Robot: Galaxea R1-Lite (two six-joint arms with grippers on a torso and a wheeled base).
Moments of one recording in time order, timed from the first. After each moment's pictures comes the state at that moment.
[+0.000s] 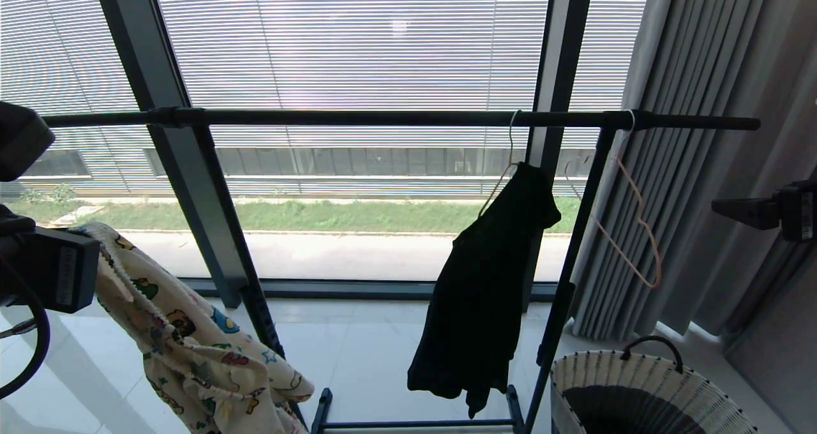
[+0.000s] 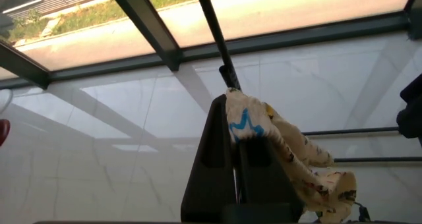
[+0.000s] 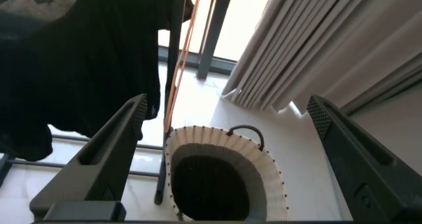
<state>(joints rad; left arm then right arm) -0.25 1.10 -0.93 0.27 0.37 0.21 0.15 1.27 -1.04 0.13 -0.06 -0.11</state>
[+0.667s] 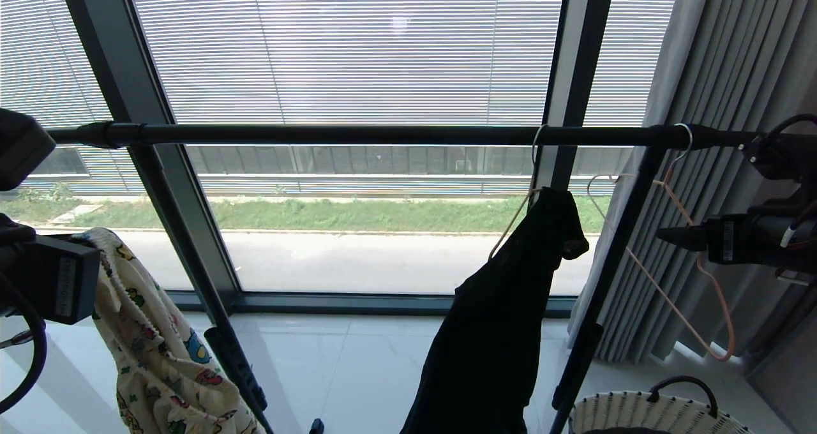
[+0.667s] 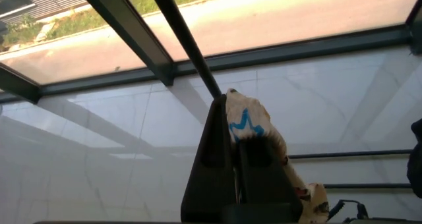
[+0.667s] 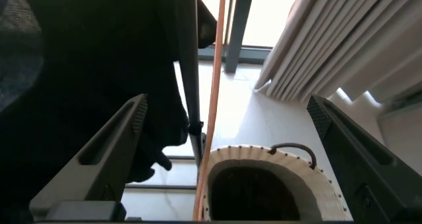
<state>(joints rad) -0.29 1.08 -0.91 0.27 0.37 0.21 0.20 1.41 -0.91 -0.05 -0.07 0.09</state>
